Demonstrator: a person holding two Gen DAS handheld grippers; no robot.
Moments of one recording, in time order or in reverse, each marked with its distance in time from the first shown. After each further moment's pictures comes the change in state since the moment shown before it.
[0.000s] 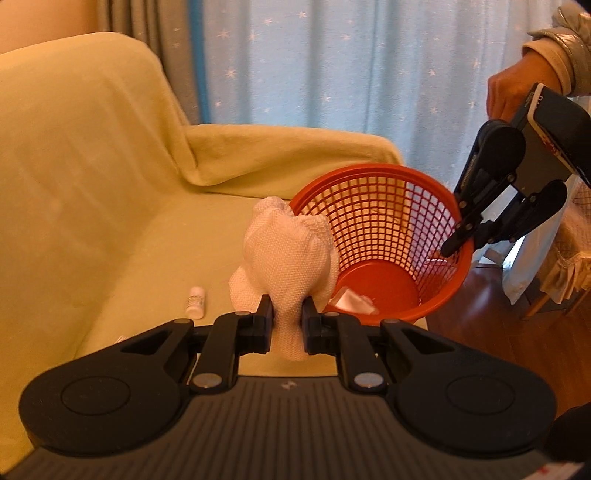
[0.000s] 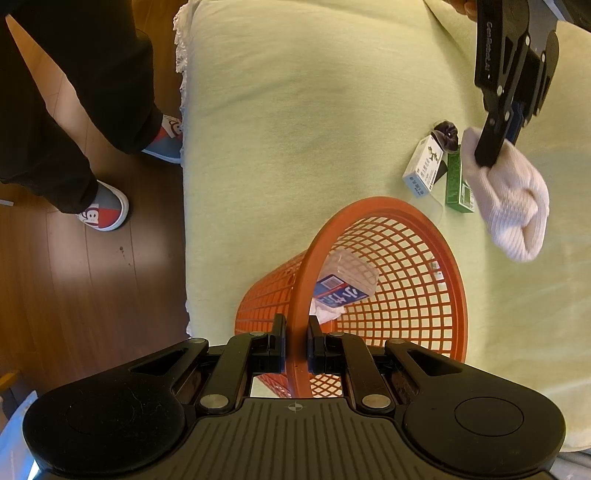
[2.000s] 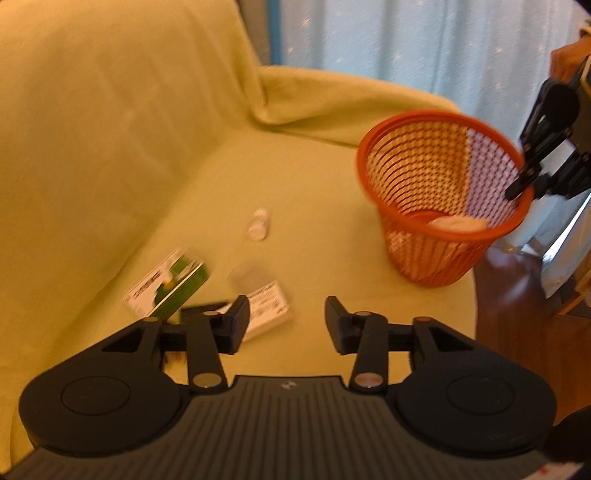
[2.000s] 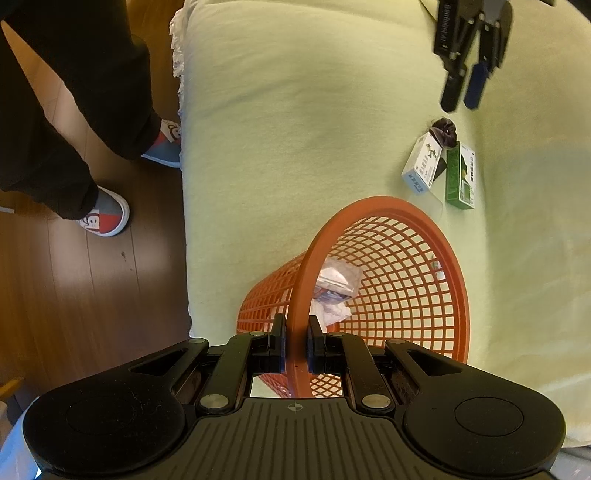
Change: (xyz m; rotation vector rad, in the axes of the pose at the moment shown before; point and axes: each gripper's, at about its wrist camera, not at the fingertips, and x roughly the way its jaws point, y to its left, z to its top) left arm -0.016 0.032 -0.067 -0.148 0.147 0.175; right arm -0.001 0.001 -0.001 0.071 0.002 0.015
